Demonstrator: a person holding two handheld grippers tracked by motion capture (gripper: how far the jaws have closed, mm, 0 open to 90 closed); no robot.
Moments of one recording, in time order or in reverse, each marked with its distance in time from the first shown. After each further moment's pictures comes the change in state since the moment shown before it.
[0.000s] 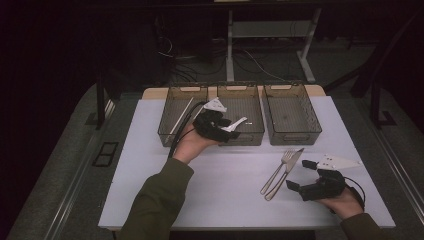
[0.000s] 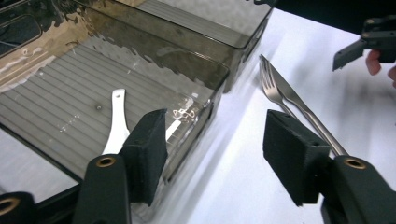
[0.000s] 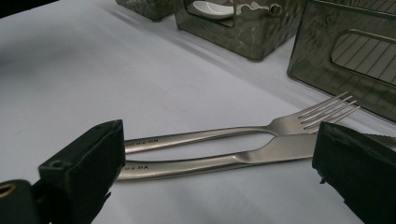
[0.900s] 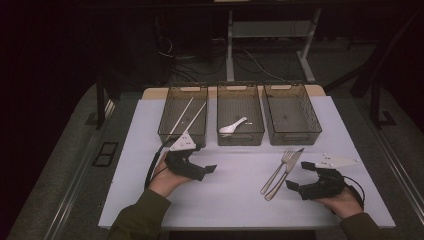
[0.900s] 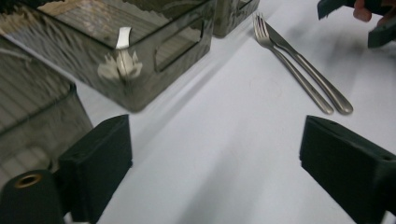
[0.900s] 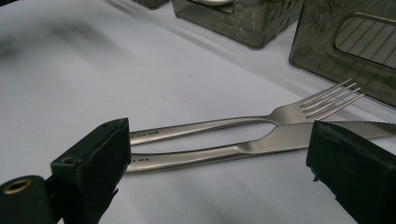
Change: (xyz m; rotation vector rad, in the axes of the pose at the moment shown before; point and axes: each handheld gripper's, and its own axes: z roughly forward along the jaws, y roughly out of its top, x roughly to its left) left arm -0.034 -0.107 -0.050 -0.075 0.073 -0.037; right arm 0.001 0.004 0.001 0.060 -0.005 0.018
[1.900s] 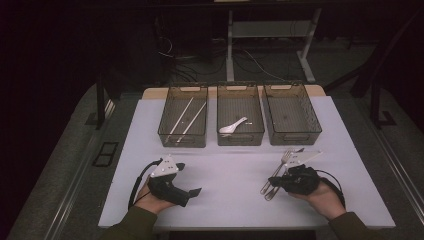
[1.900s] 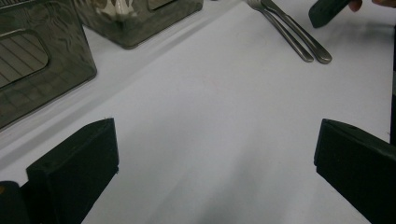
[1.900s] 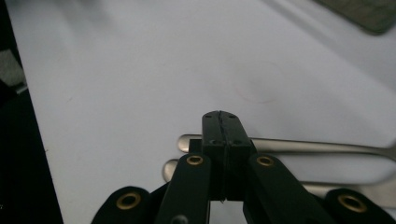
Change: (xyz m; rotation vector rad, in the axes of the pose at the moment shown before) left arm -0.018 -0.048 -0.033 0.007 0.015 -0.033; right arm 0.037 0.029 0.044 0.235 0.161 -0.110
